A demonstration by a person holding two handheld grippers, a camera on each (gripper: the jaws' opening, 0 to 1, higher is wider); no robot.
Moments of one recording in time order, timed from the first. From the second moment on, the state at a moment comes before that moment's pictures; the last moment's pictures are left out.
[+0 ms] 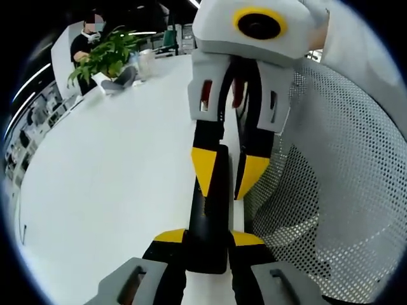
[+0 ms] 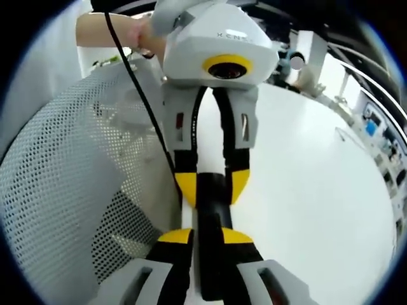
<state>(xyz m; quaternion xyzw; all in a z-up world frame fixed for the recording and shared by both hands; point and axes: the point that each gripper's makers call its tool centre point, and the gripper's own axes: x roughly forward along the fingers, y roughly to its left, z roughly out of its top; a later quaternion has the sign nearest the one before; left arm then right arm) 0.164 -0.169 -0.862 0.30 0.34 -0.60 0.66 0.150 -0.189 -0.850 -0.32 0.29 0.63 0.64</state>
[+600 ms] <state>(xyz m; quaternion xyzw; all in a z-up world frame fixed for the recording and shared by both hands) 0.163 -0.168 -0.862 0.30 0.34 -0.60 0.66 0.152 -0.196 -0.851 -0.31 0.30 0.63 0.65</state>
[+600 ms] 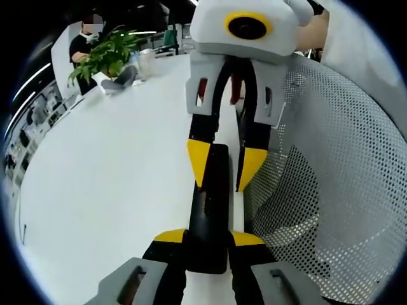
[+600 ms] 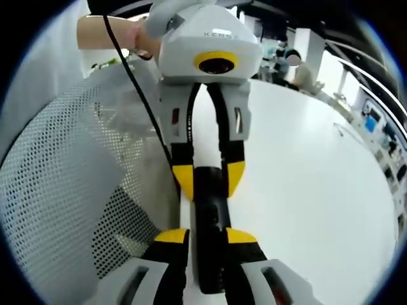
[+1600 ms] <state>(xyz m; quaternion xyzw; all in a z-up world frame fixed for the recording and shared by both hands) 0.164 -0.168 -0.862 0.30 0.34 -0.60 0.66 0.163 -0.219 -0.862 -0.34 0.31 0.61 0.65</state>
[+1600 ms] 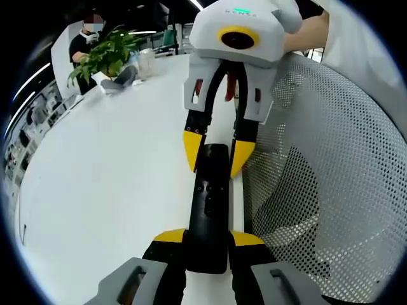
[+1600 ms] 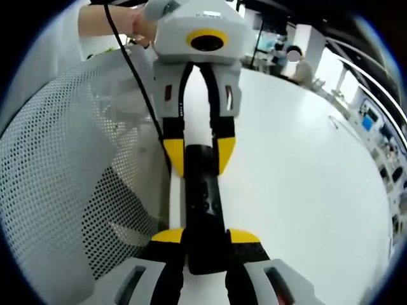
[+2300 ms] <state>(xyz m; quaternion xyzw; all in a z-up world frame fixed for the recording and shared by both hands) 0.164 -0.168 -0.862 0.30 0.34 -0.60 0.66 0.165 -0.220 -0.864 -0.32 0.32 0.60 0.66</state>
